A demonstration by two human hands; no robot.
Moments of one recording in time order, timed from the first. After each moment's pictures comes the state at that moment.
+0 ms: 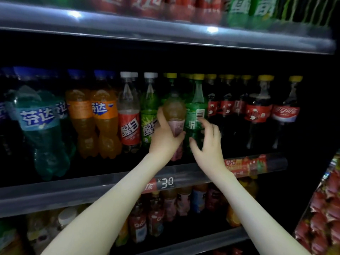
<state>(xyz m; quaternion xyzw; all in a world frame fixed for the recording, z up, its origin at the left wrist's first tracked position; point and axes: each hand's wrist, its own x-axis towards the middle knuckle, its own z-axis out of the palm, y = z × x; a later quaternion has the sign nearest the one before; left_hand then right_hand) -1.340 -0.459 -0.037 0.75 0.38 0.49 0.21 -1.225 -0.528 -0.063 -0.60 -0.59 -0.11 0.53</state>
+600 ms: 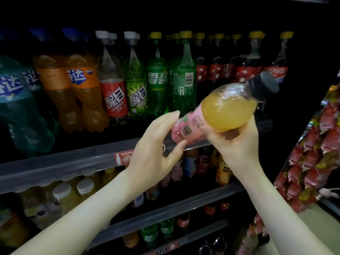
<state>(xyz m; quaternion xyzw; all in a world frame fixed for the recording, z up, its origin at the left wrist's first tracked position) -1.397 -0.543 -0.085 0.81 0.02 0.58 0.06 -1.241 -0.635 -0.067 -0.46 -0.53 0.00 0.71</state>
